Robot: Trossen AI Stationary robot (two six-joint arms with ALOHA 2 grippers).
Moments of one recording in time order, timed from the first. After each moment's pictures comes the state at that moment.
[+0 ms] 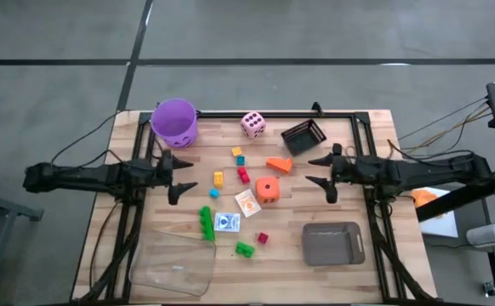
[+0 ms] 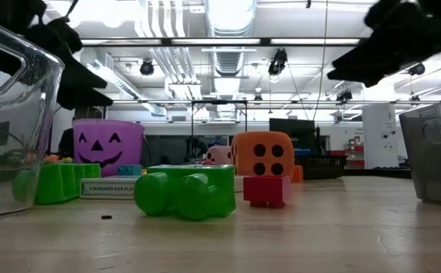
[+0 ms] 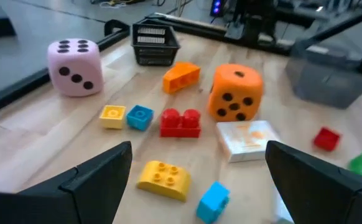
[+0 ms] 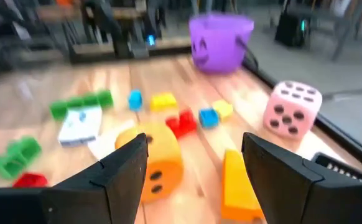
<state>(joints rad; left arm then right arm) 0.01 0.40 0.19 -0.14 -0.22 -0.19 0.02 0.64 0.35 -0.02 0.25 0.11</state>
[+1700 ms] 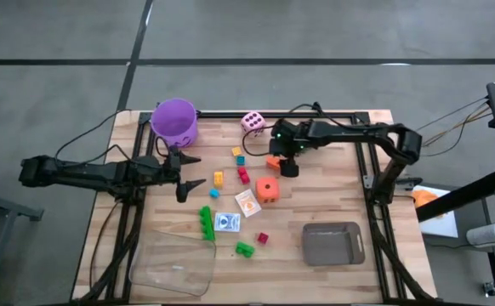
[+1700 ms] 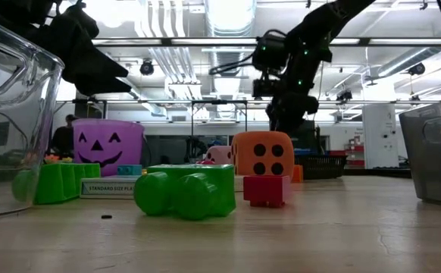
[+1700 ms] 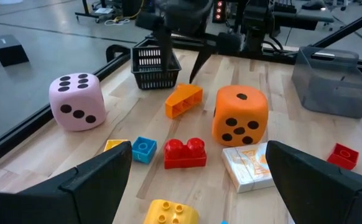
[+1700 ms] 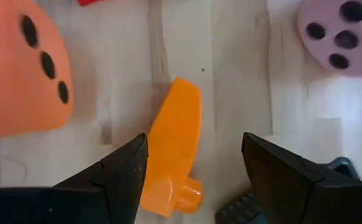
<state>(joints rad) 0.02 0.62 0.28 0.03 -0.24 -0.10 -0.38 1.73 1.17 -0.60 -0.04 -0.35</state>
